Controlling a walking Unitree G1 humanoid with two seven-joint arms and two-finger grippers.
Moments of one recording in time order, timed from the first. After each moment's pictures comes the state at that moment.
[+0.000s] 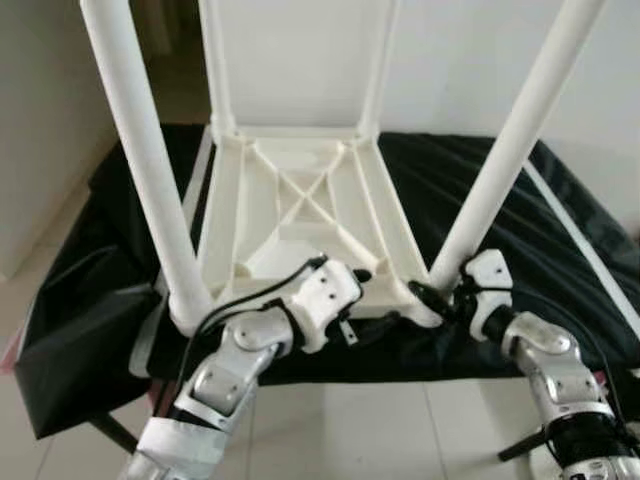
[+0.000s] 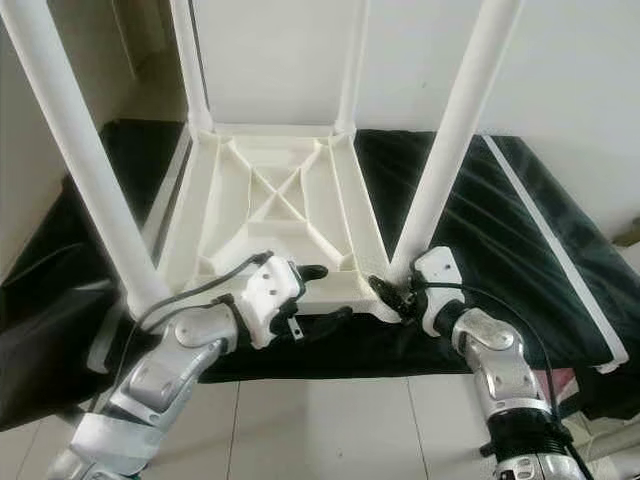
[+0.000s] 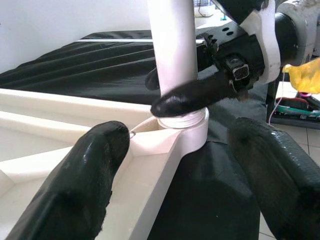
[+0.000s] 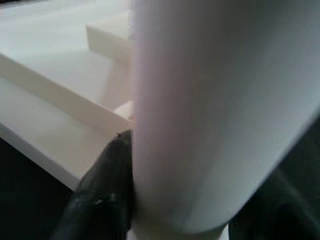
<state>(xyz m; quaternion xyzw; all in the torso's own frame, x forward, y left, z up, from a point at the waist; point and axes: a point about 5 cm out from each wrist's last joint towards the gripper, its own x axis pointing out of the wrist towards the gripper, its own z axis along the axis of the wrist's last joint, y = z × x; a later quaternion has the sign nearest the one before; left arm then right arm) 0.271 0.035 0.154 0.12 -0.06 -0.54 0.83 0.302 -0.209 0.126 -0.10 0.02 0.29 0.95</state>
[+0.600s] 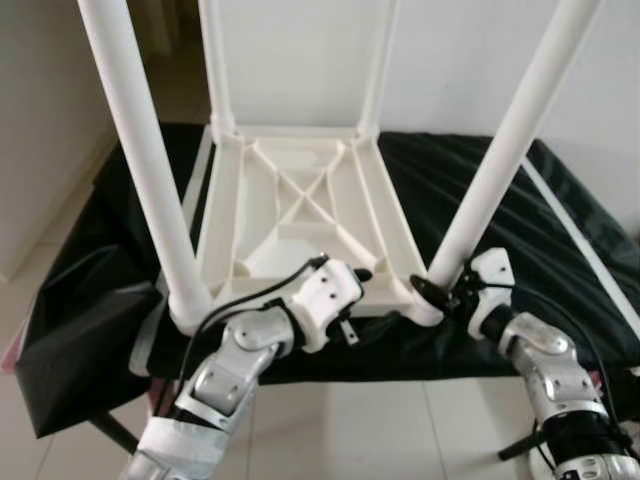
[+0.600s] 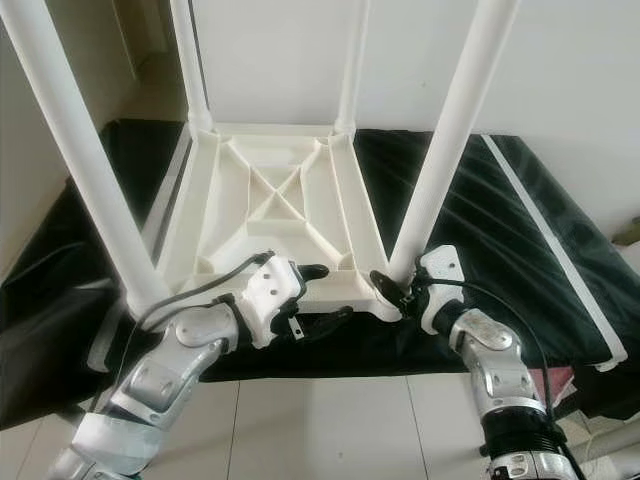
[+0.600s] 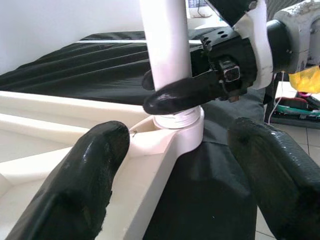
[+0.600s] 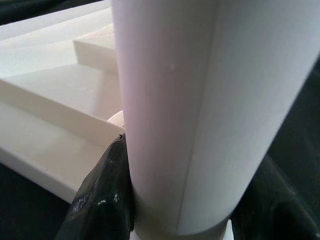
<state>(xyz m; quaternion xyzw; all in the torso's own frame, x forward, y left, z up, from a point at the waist) 0.271 0.035 0.154 0.12 -0.06 -0.54 0.83 0.306 -0.207 0.122 -0.06 0.01 0.24 0.97</state>
